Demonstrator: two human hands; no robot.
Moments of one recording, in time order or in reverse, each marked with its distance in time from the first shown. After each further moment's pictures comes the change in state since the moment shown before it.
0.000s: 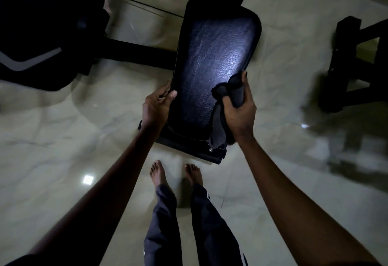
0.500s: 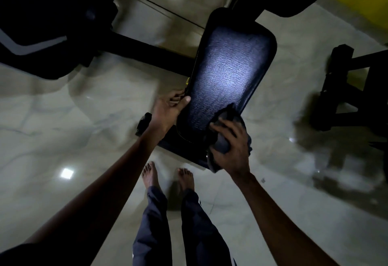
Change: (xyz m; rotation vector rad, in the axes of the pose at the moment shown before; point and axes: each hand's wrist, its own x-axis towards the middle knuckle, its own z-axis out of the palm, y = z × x) left_hand 0.009 -0.002 -0.006 -0.298 -0.110 -0.194; right_hand -0.056 0.021 0.000 -0.399 -0.241 -0.570
